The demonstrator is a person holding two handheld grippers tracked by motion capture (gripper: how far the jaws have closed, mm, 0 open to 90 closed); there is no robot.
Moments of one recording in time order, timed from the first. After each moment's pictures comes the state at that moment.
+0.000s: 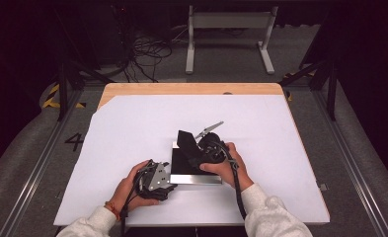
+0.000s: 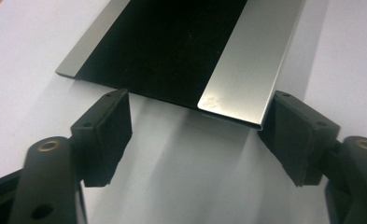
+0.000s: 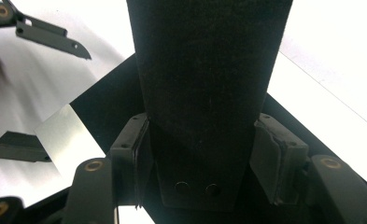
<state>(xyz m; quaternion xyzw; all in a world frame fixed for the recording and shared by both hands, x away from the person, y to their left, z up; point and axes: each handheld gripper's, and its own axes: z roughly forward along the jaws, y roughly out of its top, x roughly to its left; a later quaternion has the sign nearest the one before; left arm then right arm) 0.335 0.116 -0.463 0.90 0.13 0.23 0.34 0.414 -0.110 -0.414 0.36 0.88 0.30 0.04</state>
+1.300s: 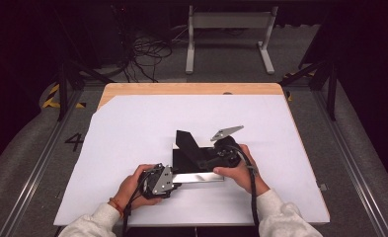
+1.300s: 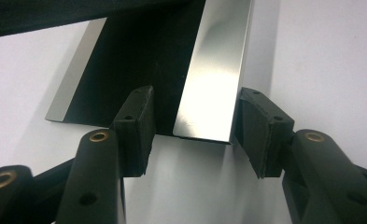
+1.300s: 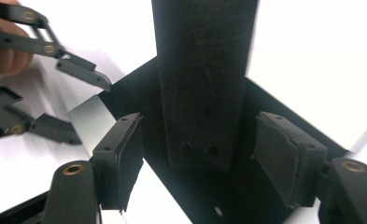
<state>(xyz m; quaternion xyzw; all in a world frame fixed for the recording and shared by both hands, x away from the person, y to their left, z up) 0.335 0.104 -0.458 0.91 0.05 0.22 0.34 0.396 -0.153 -0.408 0.33 0.87 0.37 0.05</state>
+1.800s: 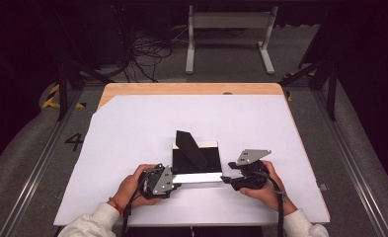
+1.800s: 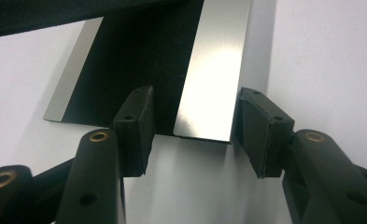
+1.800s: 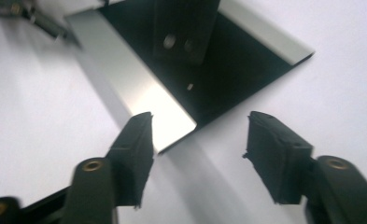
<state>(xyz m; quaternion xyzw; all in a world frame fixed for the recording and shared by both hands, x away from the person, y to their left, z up) 0.336 0.105 -0.459 0.92 0.04 0.22 0.33 0.346 -0.214 -0.430 0.27 0.88 0.37 0.12</state>
